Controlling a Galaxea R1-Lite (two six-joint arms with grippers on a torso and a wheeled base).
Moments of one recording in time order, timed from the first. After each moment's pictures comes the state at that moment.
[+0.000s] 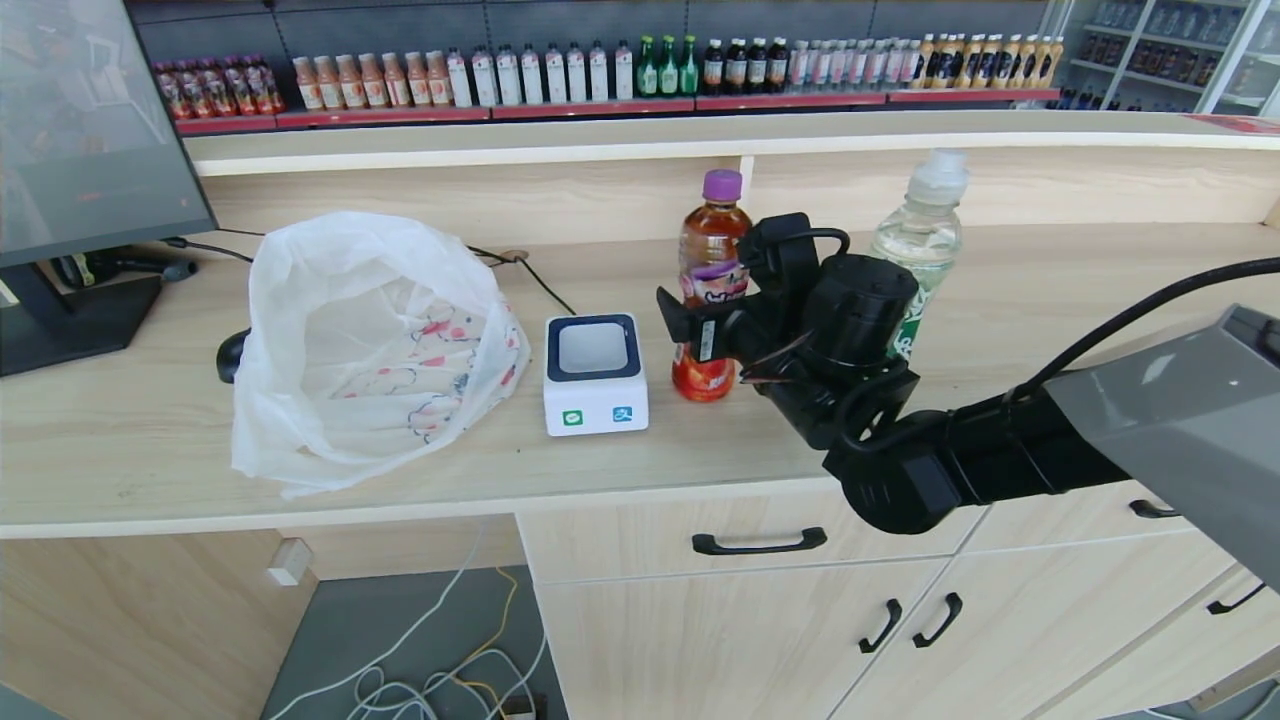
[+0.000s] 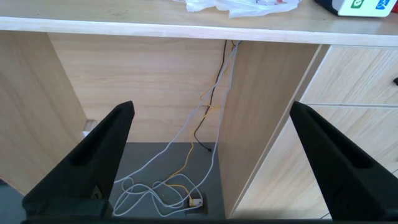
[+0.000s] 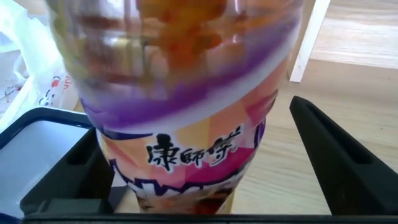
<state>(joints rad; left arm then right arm) 0.00 0.00 0.00 0.00 0.00 0.00 0.59 2.16 -1.31 -1.04 -0.24 -0.12</state>
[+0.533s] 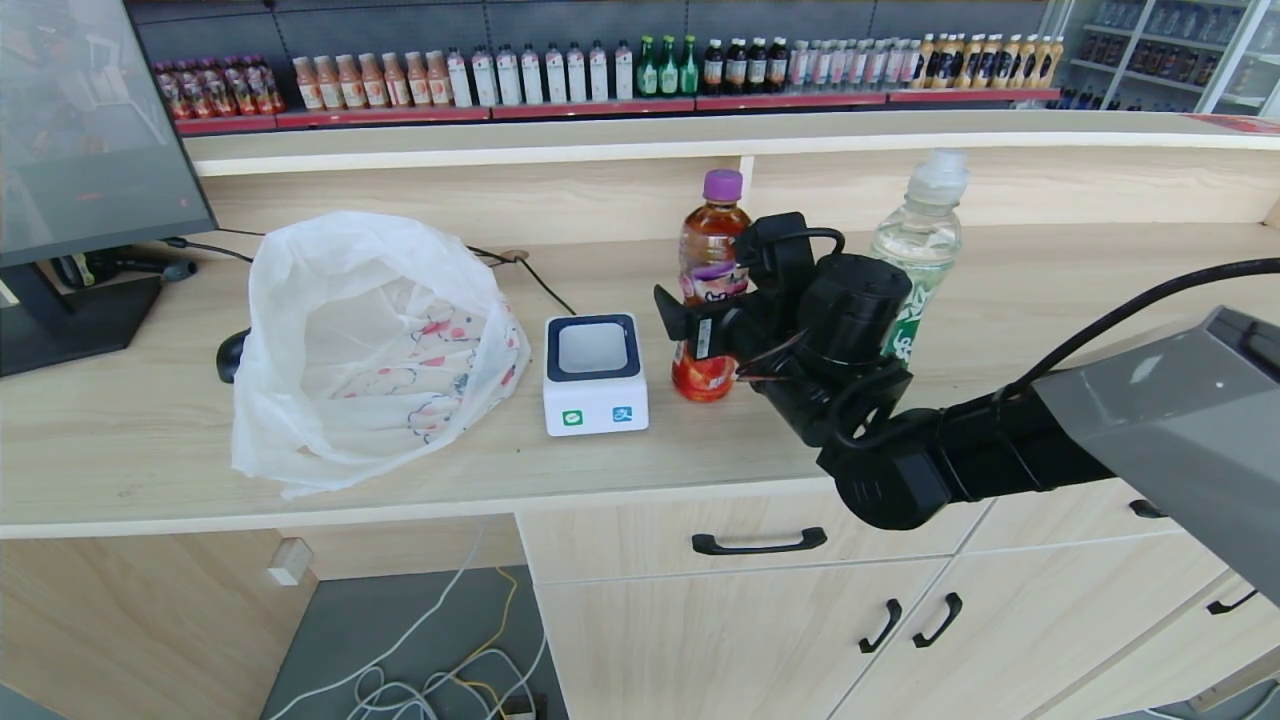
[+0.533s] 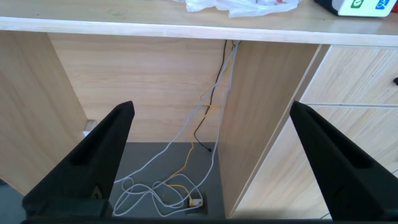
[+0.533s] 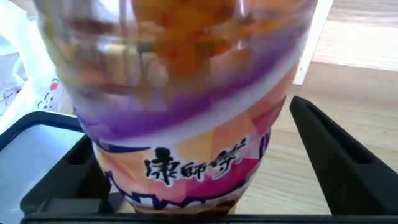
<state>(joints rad) 0.00 0.00 0.00 0.00 0.00 0.00 0.59 2.17 -1.34 -1.04 -0.24 -0.12</state>
